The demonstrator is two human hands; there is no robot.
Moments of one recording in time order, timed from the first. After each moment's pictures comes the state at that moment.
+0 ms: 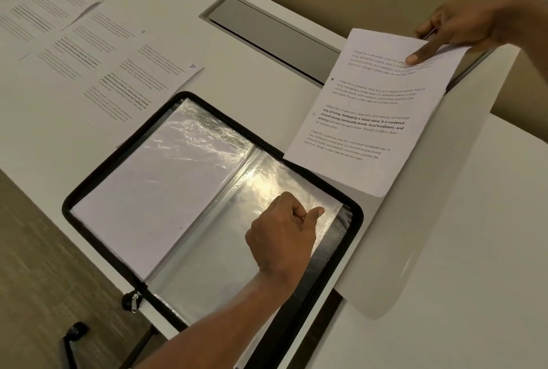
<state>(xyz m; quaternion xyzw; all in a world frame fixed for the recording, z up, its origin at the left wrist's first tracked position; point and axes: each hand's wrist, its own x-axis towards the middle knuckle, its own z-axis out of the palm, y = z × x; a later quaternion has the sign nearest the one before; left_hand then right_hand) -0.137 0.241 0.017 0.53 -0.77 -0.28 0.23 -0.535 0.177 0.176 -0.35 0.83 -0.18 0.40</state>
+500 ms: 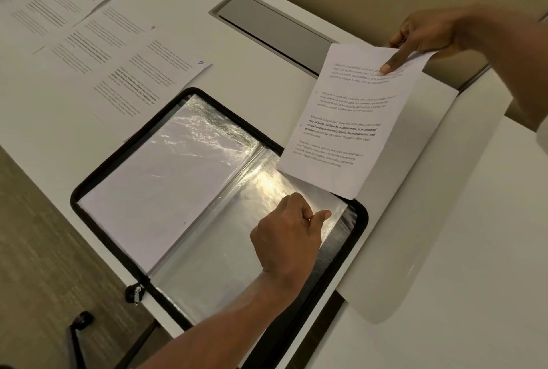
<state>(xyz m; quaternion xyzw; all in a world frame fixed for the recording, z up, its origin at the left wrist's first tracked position) -0.139 0.247 0.012 0.50 -0.80 -0.22 0.25 -0.524 0.134 0.150 -0.39 0.81 -0.09 0.42</state>
